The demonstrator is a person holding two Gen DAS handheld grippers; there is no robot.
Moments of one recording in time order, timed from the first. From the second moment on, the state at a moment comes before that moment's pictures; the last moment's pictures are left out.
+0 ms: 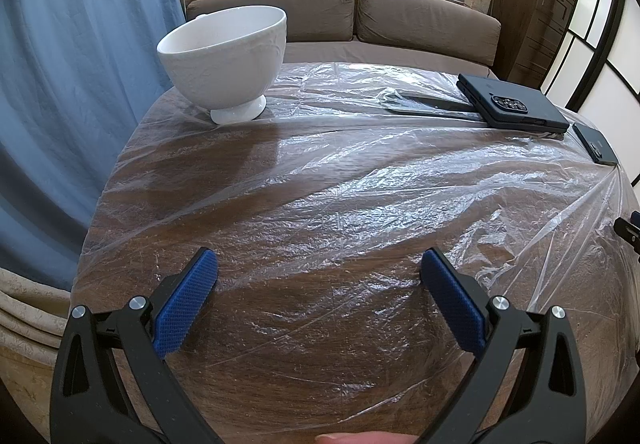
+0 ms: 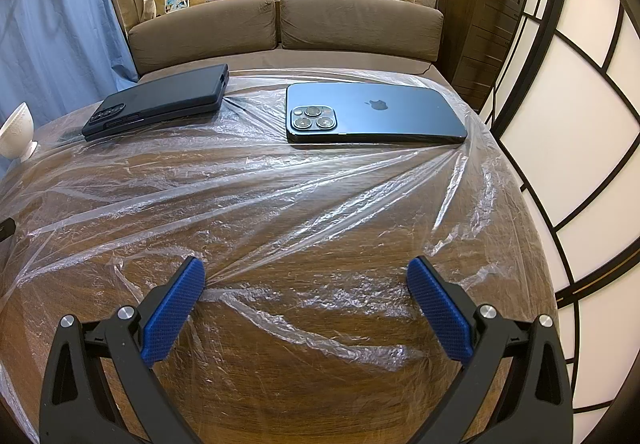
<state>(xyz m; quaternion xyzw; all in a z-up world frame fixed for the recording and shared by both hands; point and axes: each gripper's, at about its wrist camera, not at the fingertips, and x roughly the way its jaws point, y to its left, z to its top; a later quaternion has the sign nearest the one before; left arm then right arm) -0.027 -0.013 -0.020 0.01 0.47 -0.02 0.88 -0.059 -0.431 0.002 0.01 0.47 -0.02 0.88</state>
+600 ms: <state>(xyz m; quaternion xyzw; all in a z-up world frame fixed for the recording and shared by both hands) -0.025 -0.016 -0.021 0.01 0.47 -0.02 0.88 -0.059 -0.431 0.002 0.01 0.47 -0.02 0.88</state>
